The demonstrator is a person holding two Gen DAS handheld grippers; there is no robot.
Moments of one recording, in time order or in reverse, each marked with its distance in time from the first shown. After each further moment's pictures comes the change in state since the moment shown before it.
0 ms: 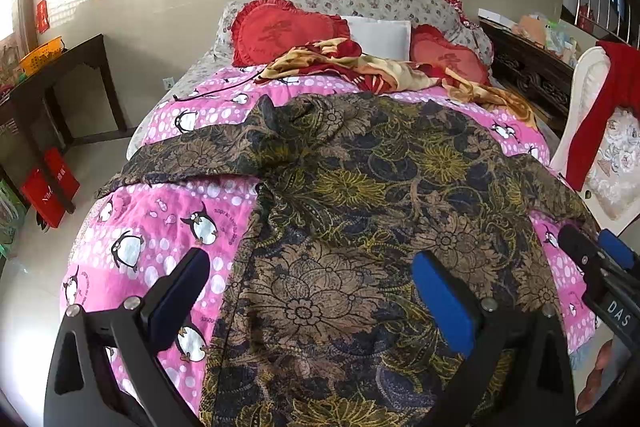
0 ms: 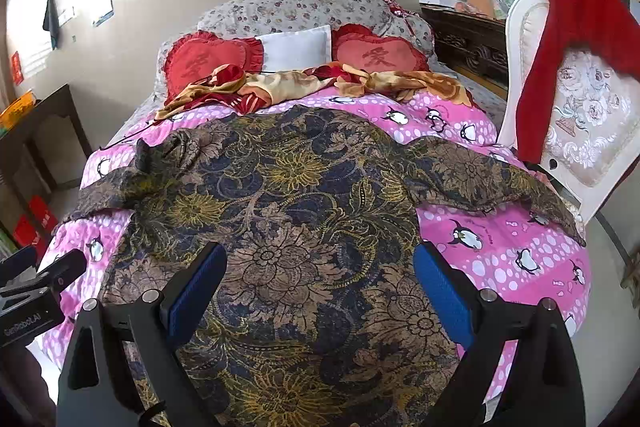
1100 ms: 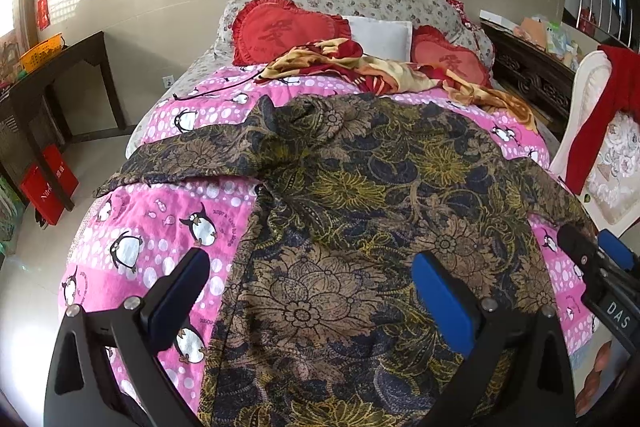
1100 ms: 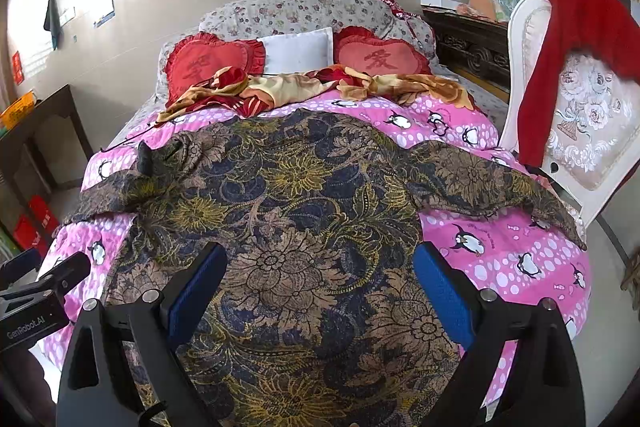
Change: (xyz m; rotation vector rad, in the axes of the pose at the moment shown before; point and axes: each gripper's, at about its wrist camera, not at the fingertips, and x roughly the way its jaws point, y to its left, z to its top) left arm 0.001 -0.002 0.004 -0.011 0.005 -0.001; right arm 0.001 0.005 0.004 0.000 -0.006 0.002
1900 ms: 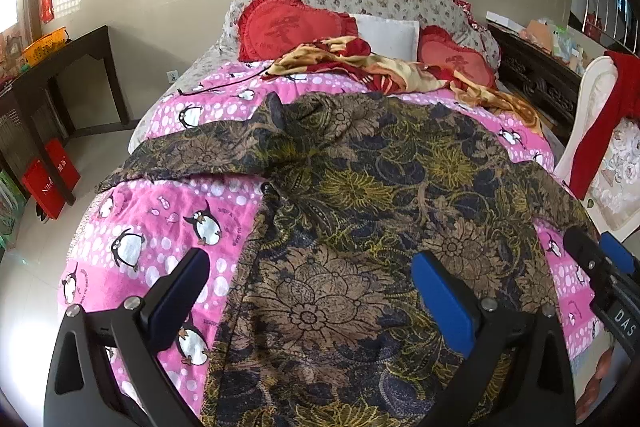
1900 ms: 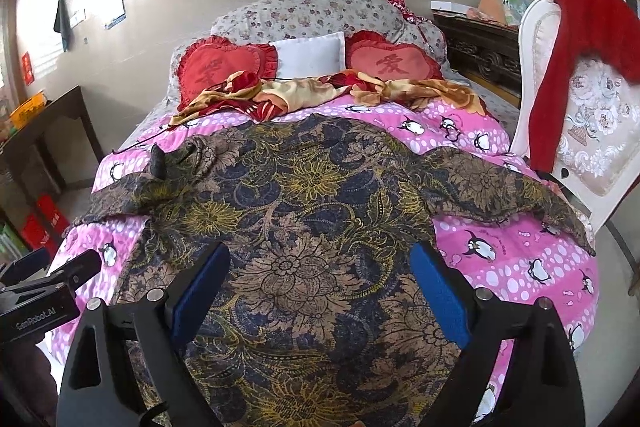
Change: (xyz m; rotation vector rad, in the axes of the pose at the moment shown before) left arm 0.008 0.010 0.002 -0.022 0.011 0.004; right arm -0.001 0.005 0.002 -0.008 -0.012 0.043
